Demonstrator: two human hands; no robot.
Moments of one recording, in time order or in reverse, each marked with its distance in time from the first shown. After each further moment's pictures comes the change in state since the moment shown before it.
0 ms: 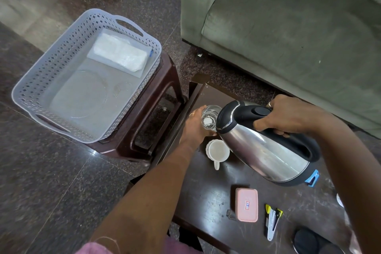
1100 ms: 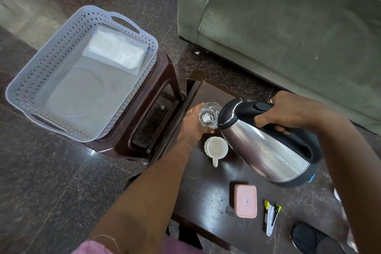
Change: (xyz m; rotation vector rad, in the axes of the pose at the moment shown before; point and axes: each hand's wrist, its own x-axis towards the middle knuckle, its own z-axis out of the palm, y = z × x) left_hand -0.002 0.001 -0.001 -0.020 0.010 -0.032; right_hand 0.000 0.007 0.000 0.071 -0.009 0.015
